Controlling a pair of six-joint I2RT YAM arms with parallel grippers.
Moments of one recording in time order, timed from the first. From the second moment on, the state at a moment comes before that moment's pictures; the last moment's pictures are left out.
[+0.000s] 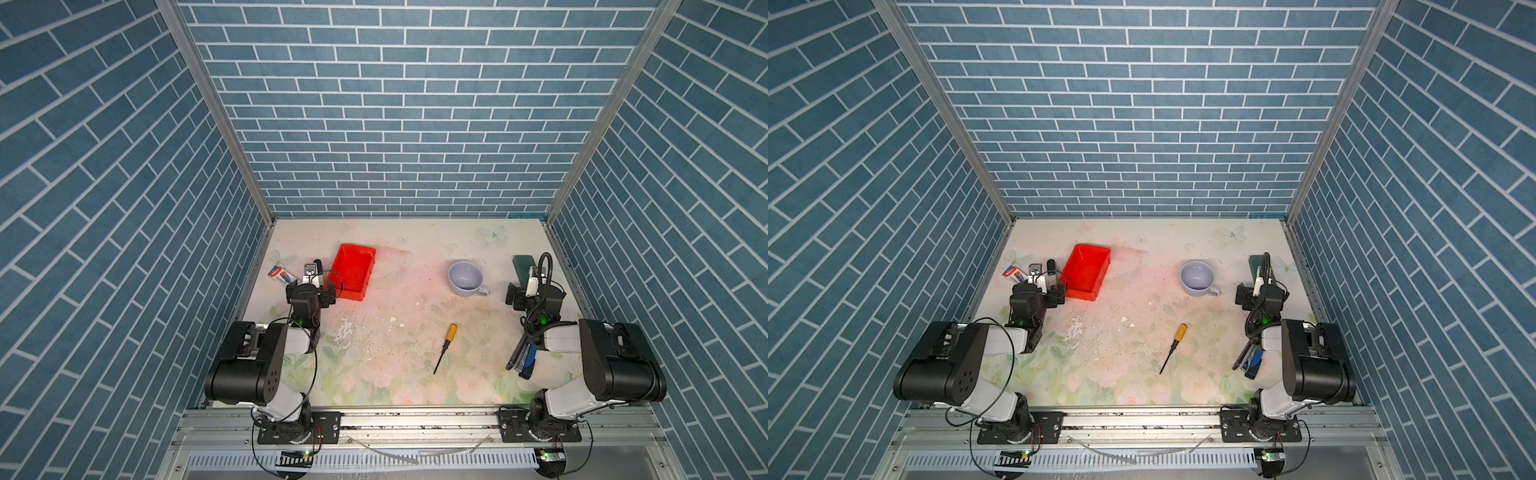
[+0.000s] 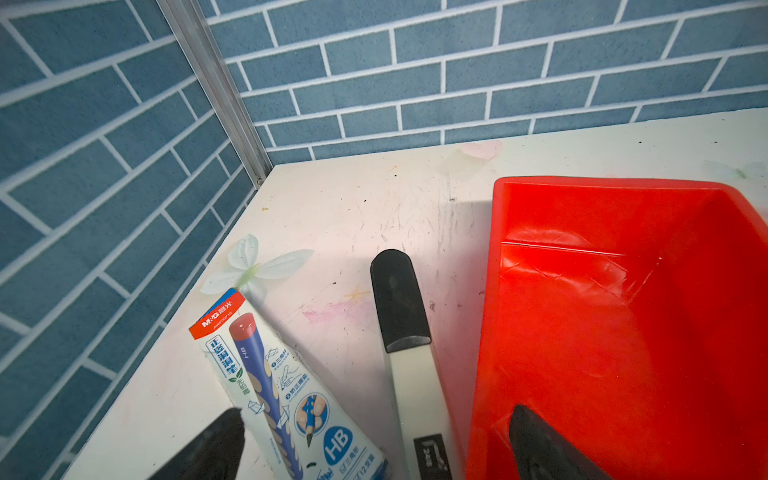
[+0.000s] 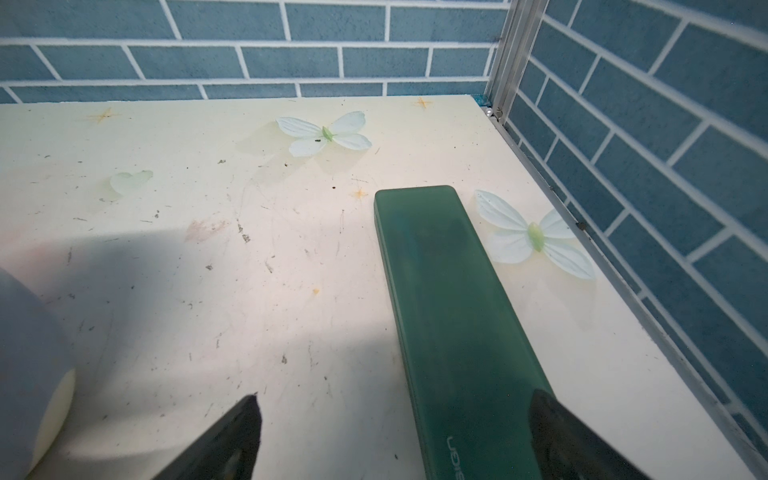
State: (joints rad) left arm -0.07 1.53 0.36 0.83 -0.24 0.07; right arm -0.03 1.53 0.37 0.75 0.06 -0.03
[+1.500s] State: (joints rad) left arm -0.92 1.00 0.51 0.01 -0.14 0.26; right arm 0.65 1.27 0.77 -0.51 0.18 0.72
